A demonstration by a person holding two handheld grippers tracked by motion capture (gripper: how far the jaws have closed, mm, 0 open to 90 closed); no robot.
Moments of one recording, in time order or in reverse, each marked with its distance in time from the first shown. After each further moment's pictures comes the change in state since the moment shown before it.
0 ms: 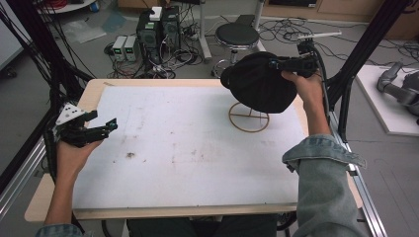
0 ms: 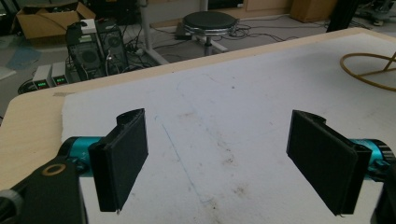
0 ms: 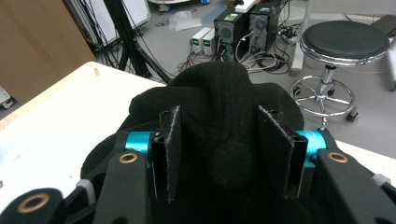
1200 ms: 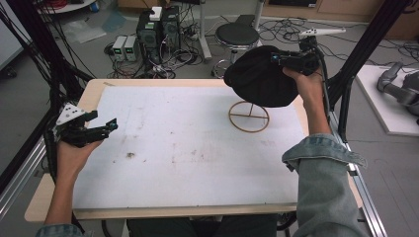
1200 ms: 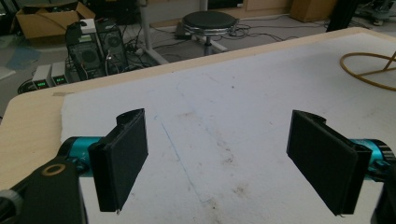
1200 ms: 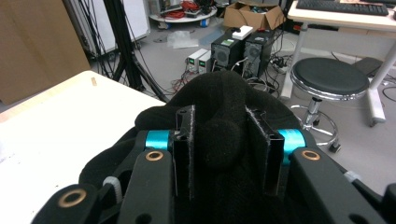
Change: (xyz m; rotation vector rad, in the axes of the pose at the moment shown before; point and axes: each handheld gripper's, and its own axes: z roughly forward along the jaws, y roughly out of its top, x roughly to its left) left arm 0.000 0.000 0.000 0.003 0.001 0.000; right arm 0.012 0.008 -0.011 -0.090 -0.022 -0.109
